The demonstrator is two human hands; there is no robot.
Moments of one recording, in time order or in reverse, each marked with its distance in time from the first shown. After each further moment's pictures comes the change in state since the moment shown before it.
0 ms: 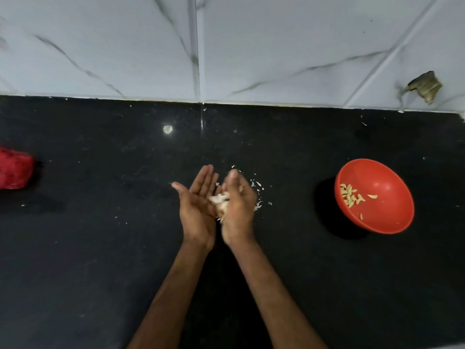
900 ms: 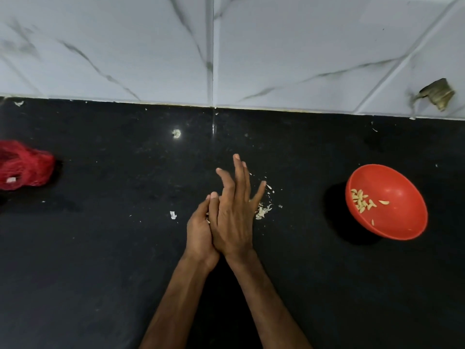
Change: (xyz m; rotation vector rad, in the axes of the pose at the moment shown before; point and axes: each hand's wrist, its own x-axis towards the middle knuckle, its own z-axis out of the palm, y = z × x) left_hand -0.039 0.018 -0.008 -0.005 0.080 -0.279; right_hand -0.016 0.022 -0.001 -1.247 -0.102 -0.754
